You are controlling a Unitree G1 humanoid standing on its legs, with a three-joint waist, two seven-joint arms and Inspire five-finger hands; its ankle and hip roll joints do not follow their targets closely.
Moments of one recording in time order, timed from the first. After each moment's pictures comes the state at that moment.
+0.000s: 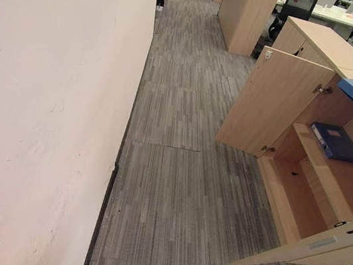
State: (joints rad) left arm 0.09 0.21 -0.07 1.22 -0.41 -0.09 -0.01; right arm 0.03 -0.28 0.30 1.22 0.13 -0.06 0.10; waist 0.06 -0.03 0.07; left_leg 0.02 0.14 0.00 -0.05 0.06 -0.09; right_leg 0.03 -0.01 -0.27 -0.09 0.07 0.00
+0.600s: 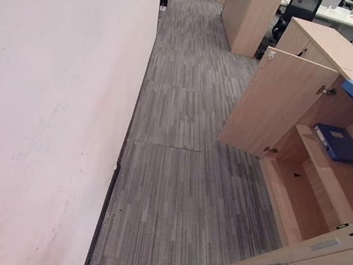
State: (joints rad) left arm 0.07 0.21 -0.08 1.23 -0.38 -0.09 -0.01; right arm 0.03 -0.28 0.31 1.22 0.13 -0.06 0.10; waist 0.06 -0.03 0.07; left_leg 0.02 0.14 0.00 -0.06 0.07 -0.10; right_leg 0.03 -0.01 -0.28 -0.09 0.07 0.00
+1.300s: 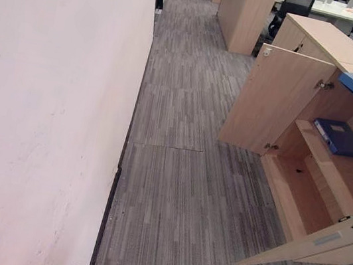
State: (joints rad) left arm 0.02 0.19 -0.17 1.30 -0.21 -0.09 -0.01; right arm 0.02 -0.31 0.31 1.19 0.16 -0.03 0.10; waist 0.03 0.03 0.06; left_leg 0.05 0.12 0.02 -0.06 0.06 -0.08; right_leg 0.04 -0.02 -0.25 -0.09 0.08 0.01
